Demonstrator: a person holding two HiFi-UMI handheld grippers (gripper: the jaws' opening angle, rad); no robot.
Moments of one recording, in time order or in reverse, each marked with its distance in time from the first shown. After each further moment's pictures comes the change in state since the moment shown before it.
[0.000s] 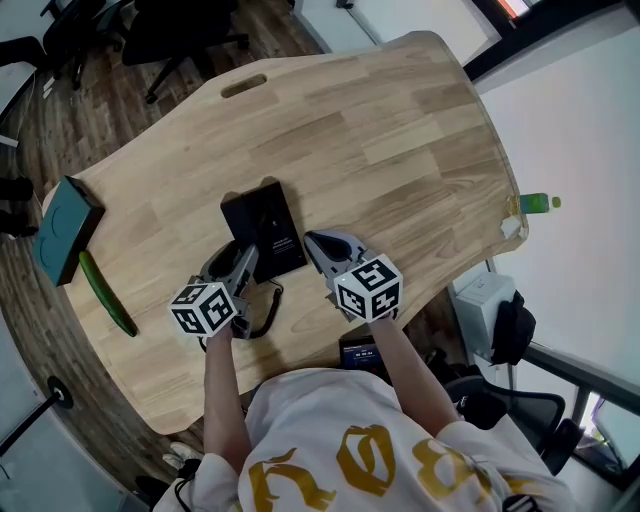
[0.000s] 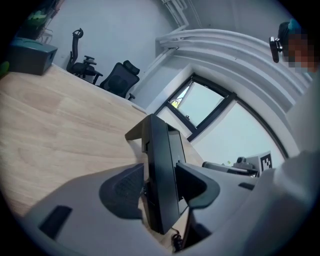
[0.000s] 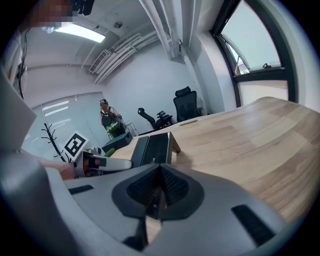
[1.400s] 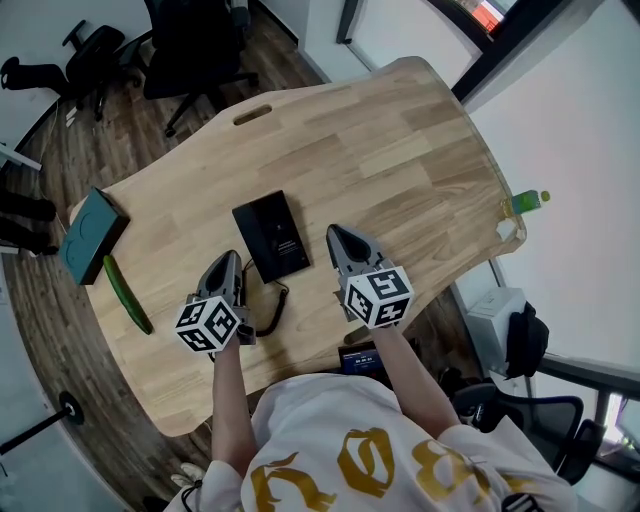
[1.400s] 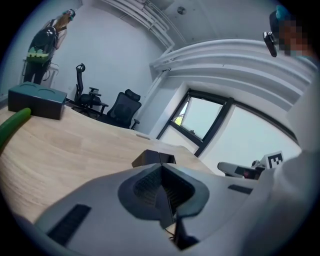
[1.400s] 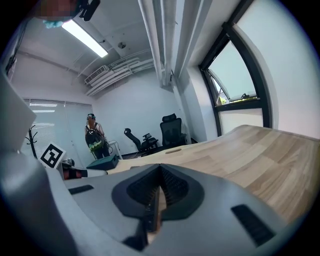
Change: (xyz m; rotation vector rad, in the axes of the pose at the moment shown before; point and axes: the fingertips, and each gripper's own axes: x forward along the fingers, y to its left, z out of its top) left arm -0.063 -0.020 0.043 0.115 -0.230 0.135; right arm -0.063 -0.005 0.054 -0.016 -0.281 -0.216
